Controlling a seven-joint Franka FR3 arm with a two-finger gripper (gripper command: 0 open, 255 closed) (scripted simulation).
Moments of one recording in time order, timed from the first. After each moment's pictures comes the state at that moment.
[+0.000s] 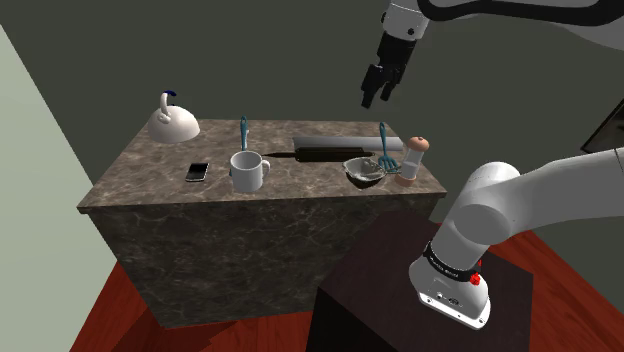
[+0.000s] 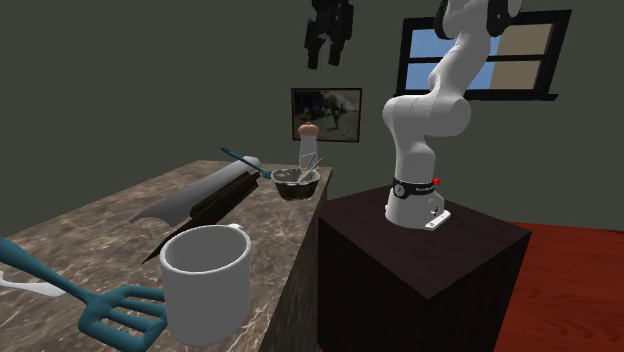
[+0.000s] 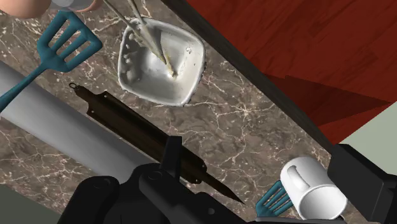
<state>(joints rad) -0.02 -0.82 -0.03 -2.37 -0.03 1.69 0.03</state>
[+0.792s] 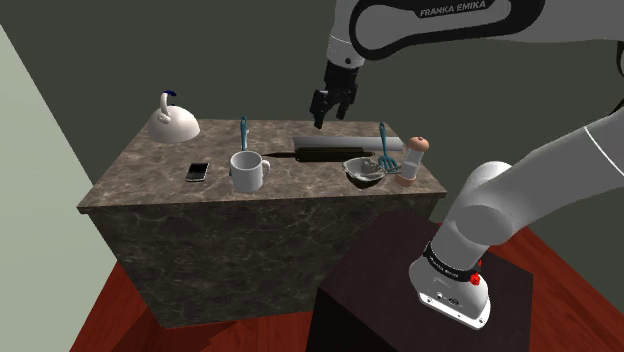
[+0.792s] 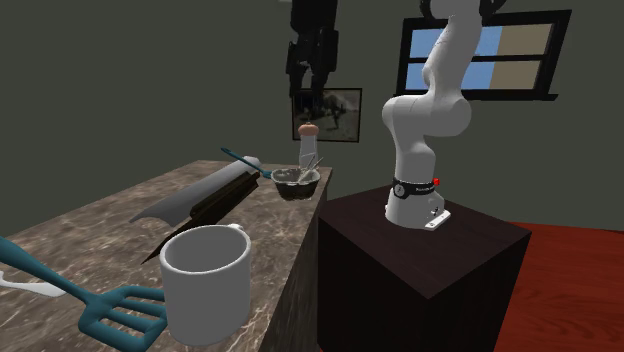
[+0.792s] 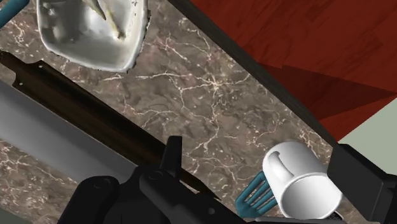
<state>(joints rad) 0.02 -0.54 0.11 -2.35 0.01 1.94 0.19</state>
